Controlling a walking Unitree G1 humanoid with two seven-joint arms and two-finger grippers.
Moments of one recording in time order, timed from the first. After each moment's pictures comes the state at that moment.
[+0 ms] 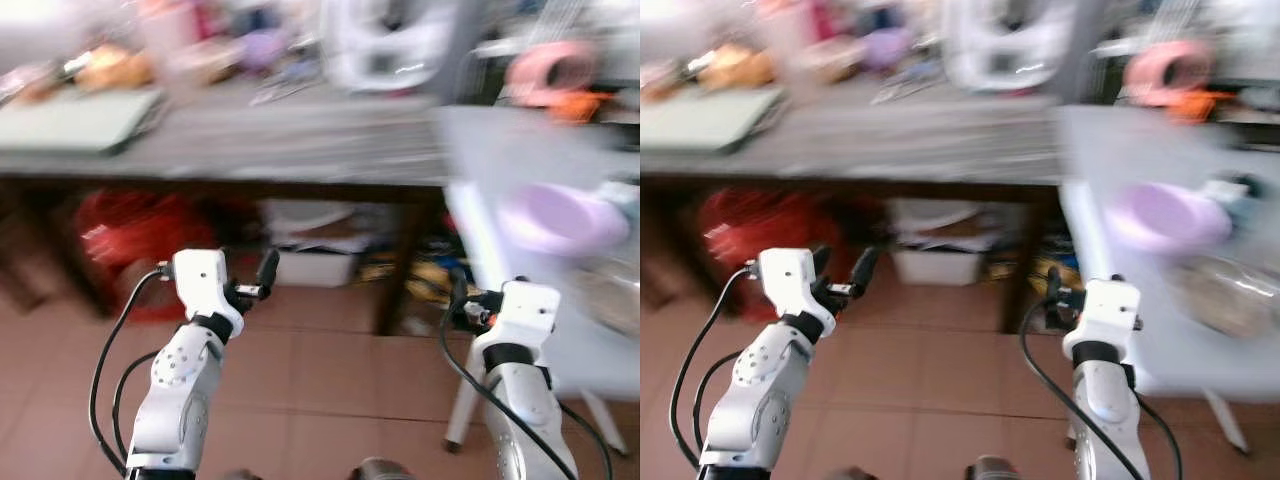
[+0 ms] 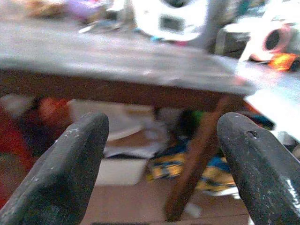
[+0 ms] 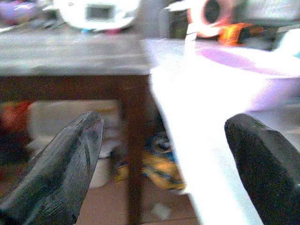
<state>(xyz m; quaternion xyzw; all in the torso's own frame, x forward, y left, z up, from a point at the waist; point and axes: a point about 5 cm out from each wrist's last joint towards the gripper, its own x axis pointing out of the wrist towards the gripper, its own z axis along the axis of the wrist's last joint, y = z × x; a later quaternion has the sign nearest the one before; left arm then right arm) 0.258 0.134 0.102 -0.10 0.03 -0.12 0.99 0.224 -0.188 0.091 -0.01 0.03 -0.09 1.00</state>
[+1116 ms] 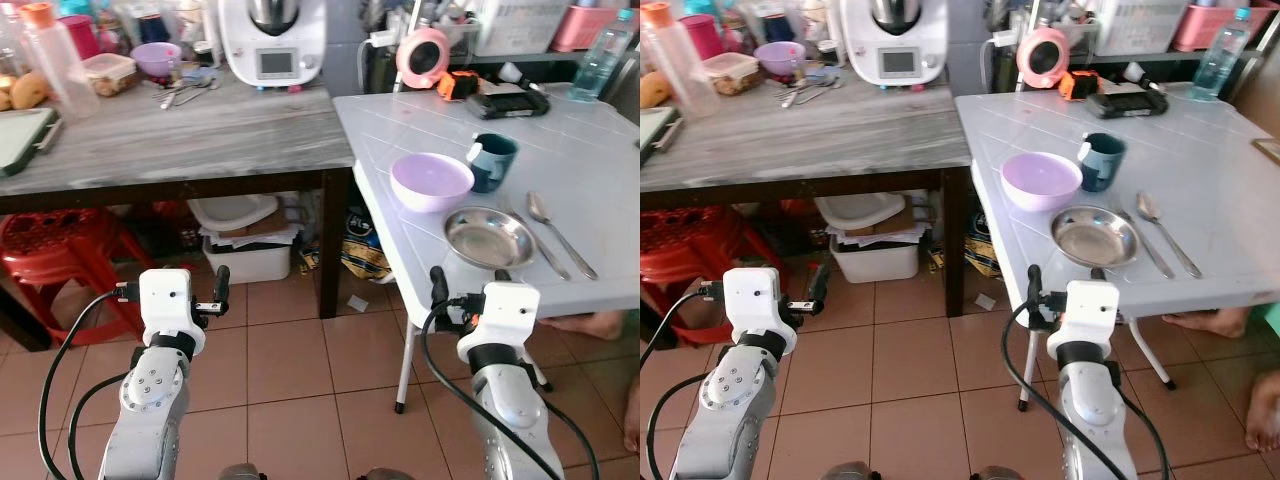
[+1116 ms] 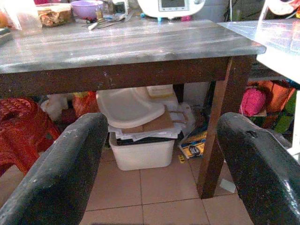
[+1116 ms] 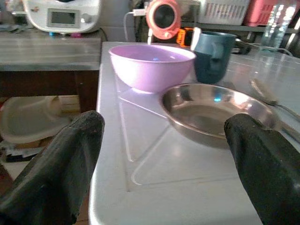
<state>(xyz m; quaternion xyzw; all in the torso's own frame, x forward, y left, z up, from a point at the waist) 0.238 0.170 0.090 0.01 0.06 0.00 1.00 0.222 -0.172 0.092 -0.03 0.01 -0.04 1.00</state>
